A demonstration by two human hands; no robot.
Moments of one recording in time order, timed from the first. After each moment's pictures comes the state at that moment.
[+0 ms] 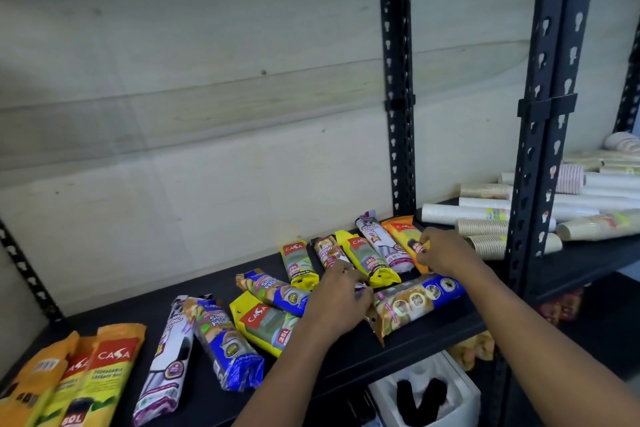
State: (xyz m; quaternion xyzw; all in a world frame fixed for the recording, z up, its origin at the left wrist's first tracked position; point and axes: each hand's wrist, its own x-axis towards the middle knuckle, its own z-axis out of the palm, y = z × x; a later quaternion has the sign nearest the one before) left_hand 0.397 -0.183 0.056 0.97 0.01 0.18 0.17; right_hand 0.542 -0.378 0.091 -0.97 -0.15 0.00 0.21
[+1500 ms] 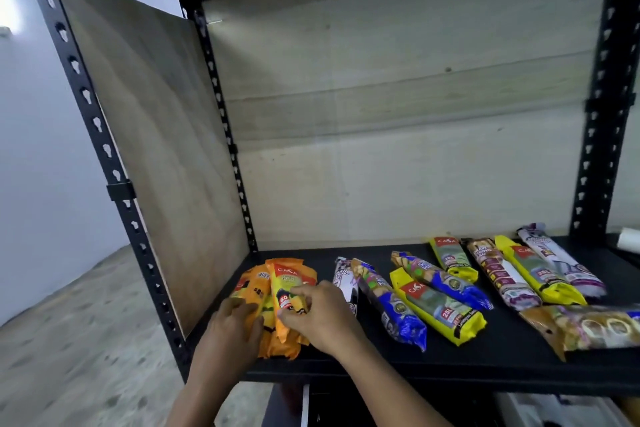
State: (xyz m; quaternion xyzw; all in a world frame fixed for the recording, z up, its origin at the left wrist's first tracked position) left_hand 0.038 0.043 0.051 0.88 0.40 0.27 0.06; right_hand 0.200 -0.072 0.075 -0.75 -0.50 0.12 0.42
